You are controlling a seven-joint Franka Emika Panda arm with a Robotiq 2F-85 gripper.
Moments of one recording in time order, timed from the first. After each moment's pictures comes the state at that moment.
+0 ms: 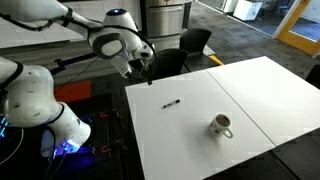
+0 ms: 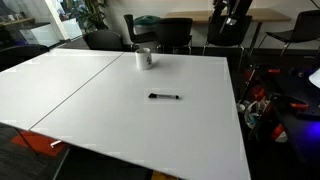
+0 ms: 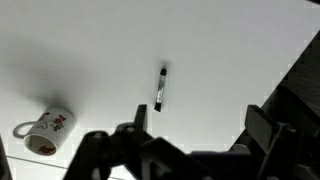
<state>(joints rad) 0.14 -0.41 0.05 -2.77 -0.03 2.62 -0.06</state>
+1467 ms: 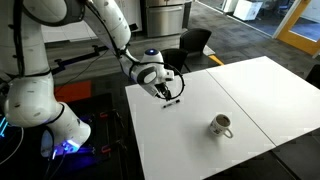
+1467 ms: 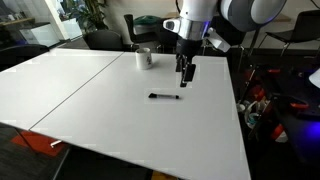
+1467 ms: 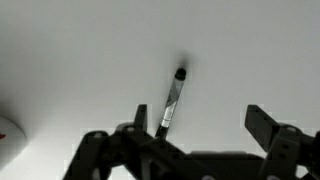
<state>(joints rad) 0.15 0.35 -0.03 -2.44 -0.27 2.97 0.01</state>
